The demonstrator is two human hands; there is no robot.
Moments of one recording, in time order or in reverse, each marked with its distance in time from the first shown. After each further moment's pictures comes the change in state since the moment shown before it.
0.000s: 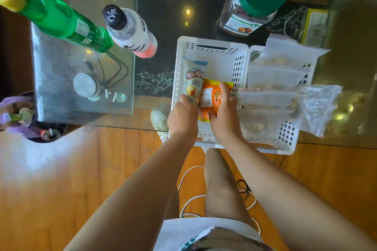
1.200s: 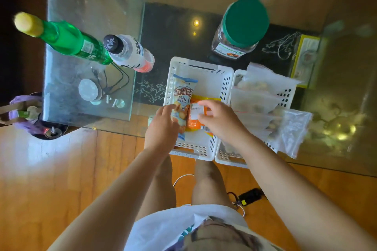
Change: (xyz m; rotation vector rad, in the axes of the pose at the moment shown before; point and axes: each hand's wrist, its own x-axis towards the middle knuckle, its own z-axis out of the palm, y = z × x) left_hand -0.017 -0.010 -0.026 -0.117 0.077 0.117; right_hand 0.018 -0.037 -0.086 0.006 -0.442 -0.120
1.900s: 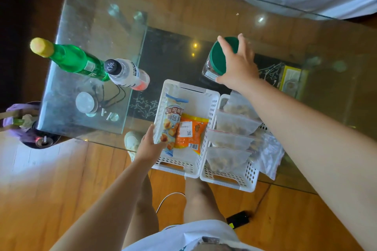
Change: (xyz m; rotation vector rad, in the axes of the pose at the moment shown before) left_hand -0.002 0.000 0.001 -0.464 -0.176 -0.370; right_hand 0.074 -0.048 -0.129 -0.572 0.335 -0.080
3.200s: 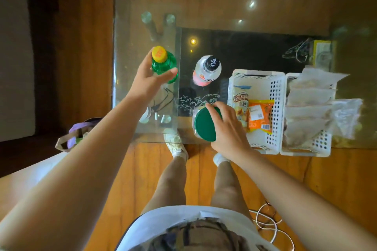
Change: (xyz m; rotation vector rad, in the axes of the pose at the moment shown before) left_hand 0.027 0.077 -0.269 -0.203 -0.173 0.488; right_hand -0.146 -0.218 0.162 -0.009 0.049 -0.089
